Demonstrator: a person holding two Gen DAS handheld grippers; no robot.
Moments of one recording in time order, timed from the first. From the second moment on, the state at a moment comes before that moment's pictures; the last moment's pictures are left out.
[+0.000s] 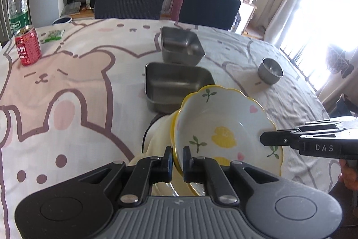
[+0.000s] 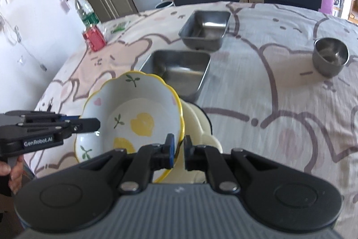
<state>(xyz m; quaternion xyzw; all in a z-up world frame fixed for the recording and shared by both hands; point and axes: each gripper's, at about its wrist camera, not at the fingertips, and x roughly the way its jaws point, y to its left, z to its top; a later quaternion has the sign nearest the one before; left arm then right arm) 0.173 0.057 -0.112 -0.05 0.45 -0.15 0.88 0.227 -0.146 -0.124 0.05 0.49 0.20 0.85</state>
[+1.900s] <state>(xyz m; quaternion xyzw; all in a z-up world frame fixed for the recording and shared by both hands) 0.174 0.049 -0.106 0.00 0.46 -0.16 0.87 0.216 -0.137 -0.127 0.01 0.49 0.23 0.84</state>
